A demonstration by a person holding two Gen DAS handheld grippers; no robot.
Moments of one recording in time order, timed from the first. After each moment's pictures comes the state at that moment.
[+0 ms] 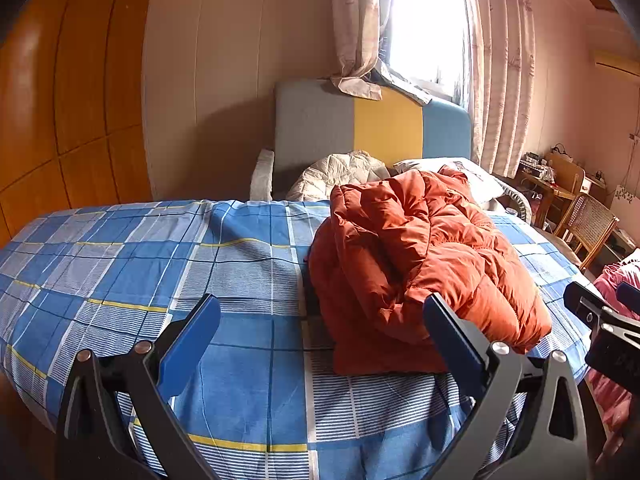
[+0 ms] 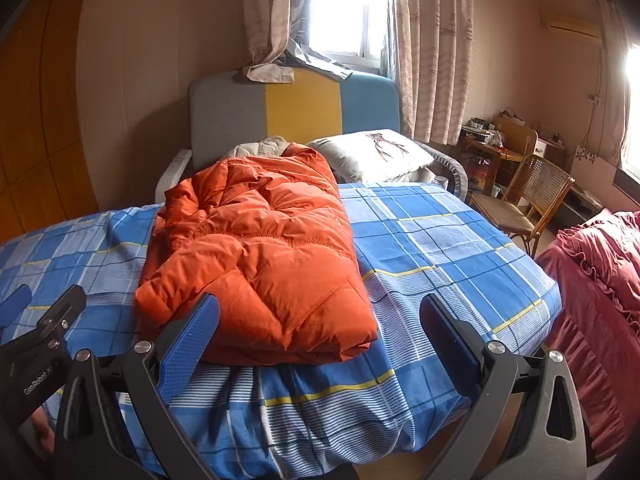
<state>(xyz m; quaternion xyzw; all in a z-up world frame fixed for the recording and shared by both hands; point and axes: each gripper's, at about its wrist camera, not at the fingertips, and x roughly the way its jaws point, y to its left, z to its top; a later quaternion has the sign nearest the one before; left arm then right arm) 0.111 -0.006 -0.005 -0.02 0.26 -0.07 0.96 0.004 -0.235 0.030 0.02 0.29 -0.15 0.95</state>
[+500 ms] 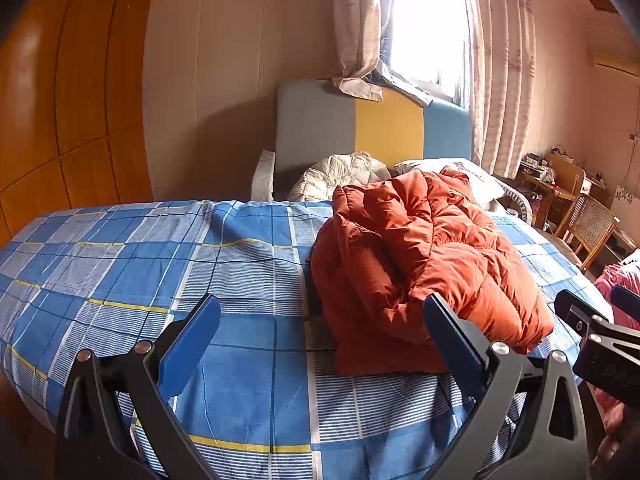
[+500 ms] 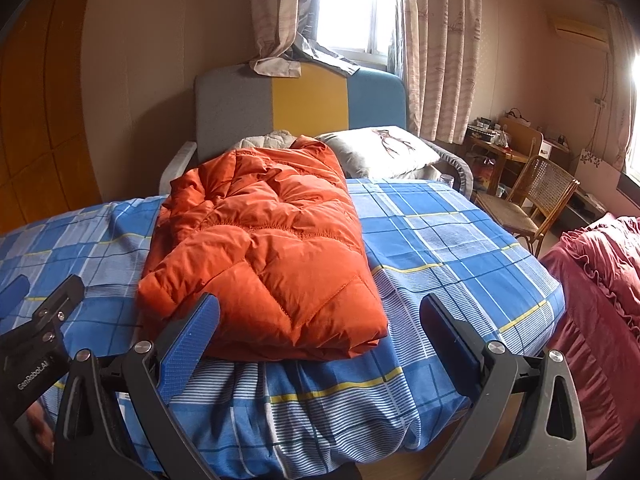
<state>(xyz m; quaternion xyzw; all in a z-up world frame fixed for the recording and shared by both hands) 0.111 -0.006 -0.007 -0.01 0.26 -0.07 0.96 0.010 -0.229 0.022 0.01 0.30 -0.14 0.94</state>
